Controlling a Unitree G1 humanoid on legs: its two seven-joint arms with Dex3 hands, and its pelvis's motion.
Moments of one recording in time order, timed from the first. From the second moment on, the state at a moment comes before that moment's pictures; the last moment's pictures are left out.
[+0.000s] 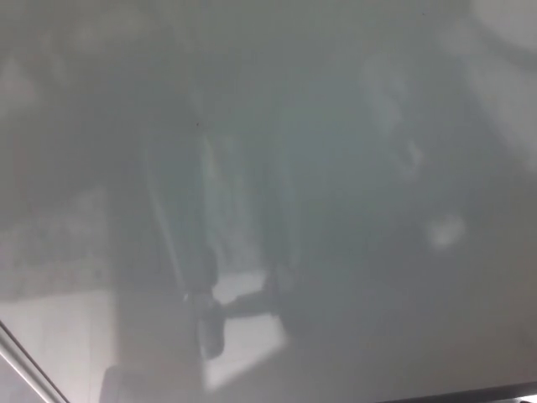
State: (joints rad) left_arm 0.07 0.62 0.46 1.16 -0.31 -0.30 -0.79; right_arm -0.02 -0.32 -0.17 1.26 -0.03 -0.73 0.04
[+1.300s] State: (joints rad) left_arm 0.05 0.62 0.40 1.18 -0.29 -0.29 -0.77; right_arm -0.02 -0.33 -0.17 1.26 -0.03 -0.73 0.04
